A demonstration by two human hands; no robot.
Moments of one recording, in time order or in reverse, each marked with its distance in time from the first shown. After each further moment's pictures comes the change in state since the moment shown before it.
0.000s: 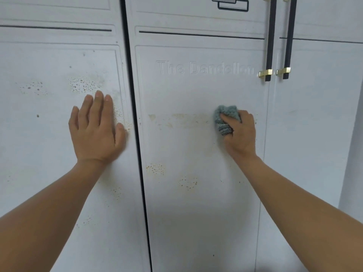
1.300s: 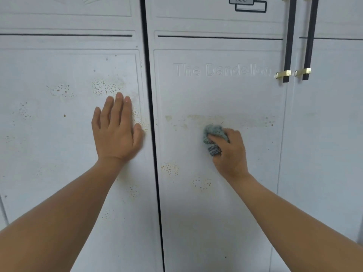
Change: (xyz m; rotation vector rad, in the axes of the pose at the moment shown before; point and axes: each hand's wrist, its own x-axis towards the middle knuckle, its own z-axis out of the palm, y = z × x) left_hand 0.002 0.001 -0.003 -0.011 -0.023 0.007; right_hand -0.043 -0.047 0.030 0.008 -0.066 -0.099
